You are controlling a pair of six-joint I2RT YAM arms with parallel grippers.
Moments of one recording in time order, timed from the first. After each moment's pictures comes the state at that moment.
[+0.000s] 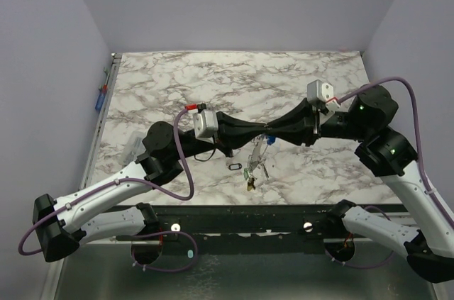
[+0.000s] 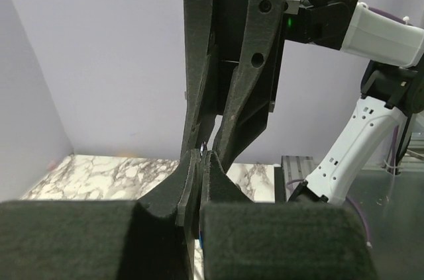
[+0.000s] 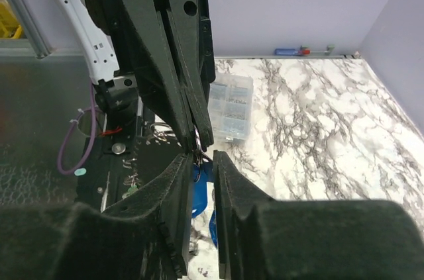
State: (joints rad) left arm -0.98 0.99 0.88 0.56 0.43 -0.09; right arm 0.61 0.91 1.25 -0.40 -0.84 -0.17
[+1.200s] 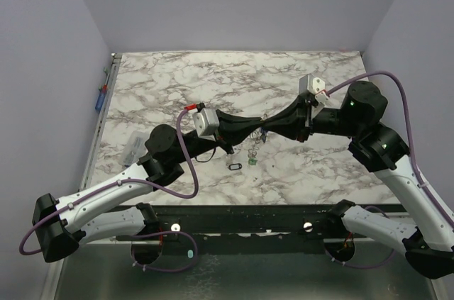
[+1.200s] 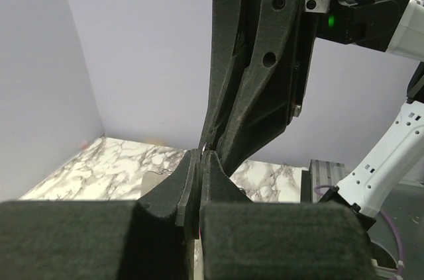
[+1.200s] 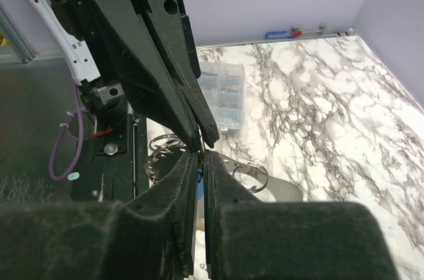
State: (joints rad) left arm -0.98 0.98 0.82 0.59 0.28 -0.08; right arm 0.61 0.95 1.24 -0.38 -0.78 -0.14
